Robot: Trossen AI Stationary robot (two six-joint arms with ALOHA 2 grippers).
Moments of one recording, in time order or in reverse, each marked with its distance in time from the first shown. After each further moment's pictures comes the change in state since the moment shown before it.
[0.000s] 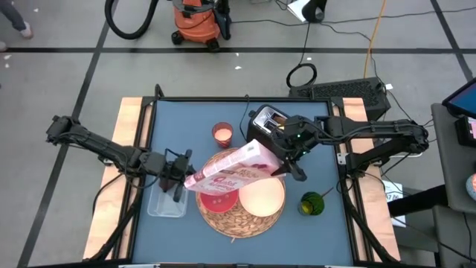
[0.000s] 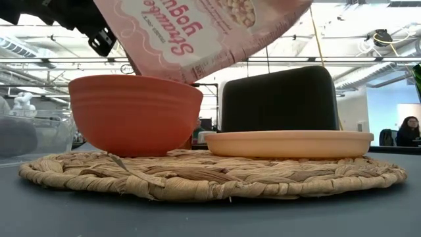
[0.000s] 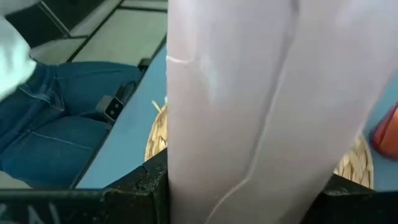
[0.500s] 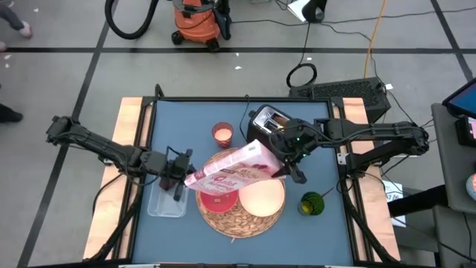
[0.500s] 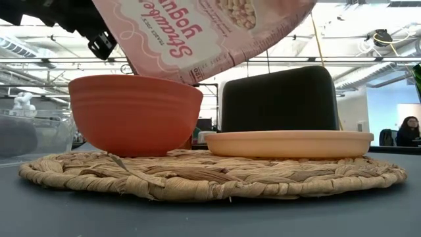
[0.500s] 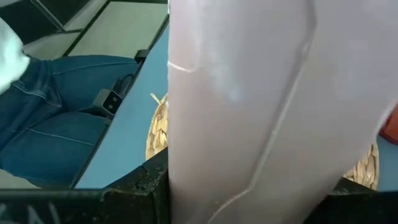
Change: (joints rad) left arm 0.002 0.001 0.002 -0.059 0.021 -0.053; right arm 0.001 0.002 0.001 -0.039 0.005 0.025
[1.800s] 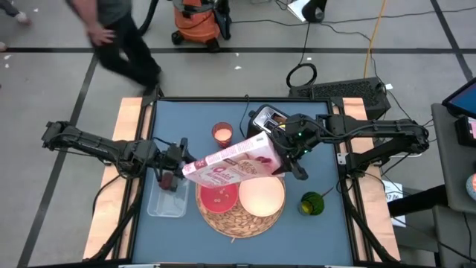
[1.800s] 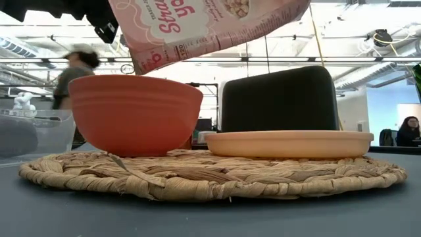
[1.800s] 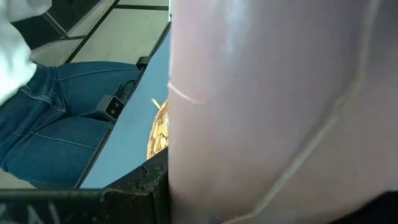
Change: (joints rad) left arm 0.111 -0.151 0.001 0.060 0.033 0.139; right arm 0.000 -0.003 0.024 -0.028 0.000 -0.008
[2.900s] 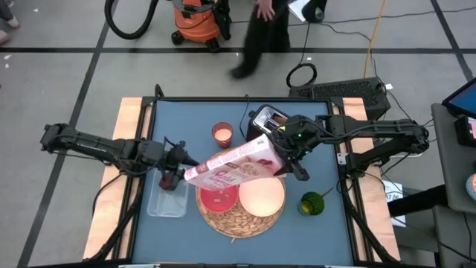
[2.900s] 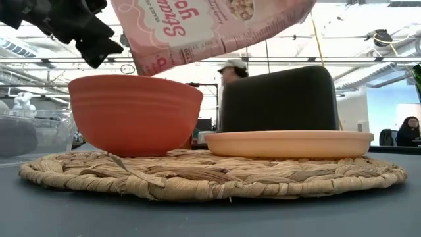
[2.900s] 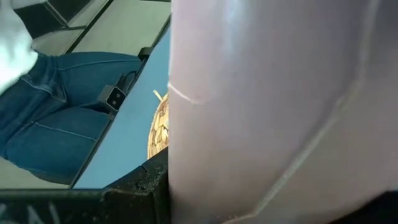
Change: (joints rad) left arm 0.045 -0.029 -0.001 -0.293 0.054 -0.106; right arm 0.000 0.000 0.000 -0.030 -0.001 -0.026
